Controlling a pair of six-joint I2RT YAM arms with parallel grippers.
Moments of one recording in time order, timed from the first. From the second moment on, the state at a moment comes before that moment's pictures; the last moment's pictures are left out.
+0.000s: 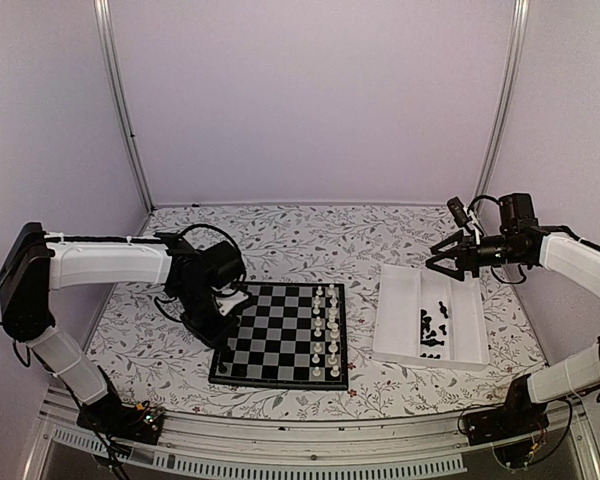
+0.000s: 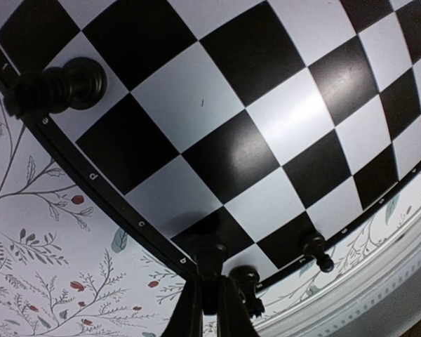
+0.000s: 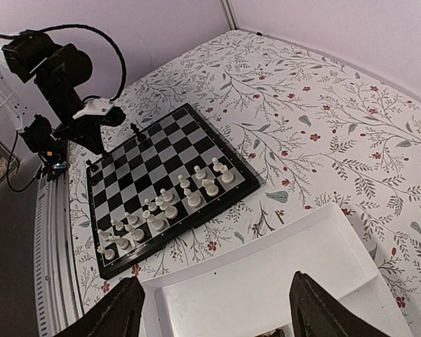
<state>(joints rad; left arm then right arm) -0.78 1.61 1.04 -0.95 0.12 -0.16 0.05 1.30 0.88 -0.42 -1.00 -0.43</state>
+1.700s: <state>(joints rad) -0.98 1.53 1.32 -0.76 -0.04 -0.12 0.07 1.36 0.93 -0.64 -0.50 -0.83</state>
